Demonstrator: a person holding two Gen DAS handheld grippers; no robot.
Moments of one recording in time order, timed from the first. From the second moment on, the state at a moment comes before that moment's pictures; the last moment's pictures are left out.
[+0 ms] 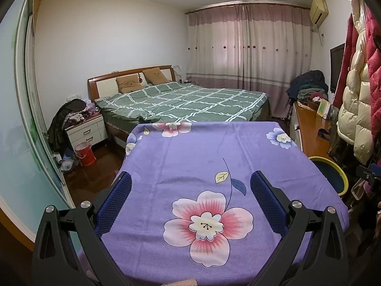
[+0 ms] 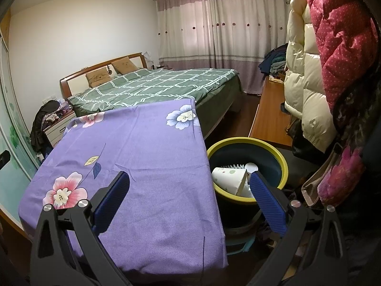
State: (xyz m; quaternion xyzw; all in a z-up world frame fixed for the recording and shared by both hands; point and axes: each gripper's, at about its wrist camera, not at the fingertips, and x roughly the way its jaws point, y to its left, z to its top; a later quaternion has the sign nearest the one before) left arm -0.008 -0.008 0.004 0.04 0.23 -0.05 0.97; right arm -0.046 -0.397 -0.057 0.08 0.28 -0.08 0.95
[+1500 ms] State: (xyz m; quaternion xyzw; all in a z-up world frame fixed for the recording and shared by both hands) left arm 0.005 -0.005 -0.006 0.04 0.25 -0.05 0.97; right arm -0.037 -0.391 -0.065 0.08 0.29 -0.07 0.95
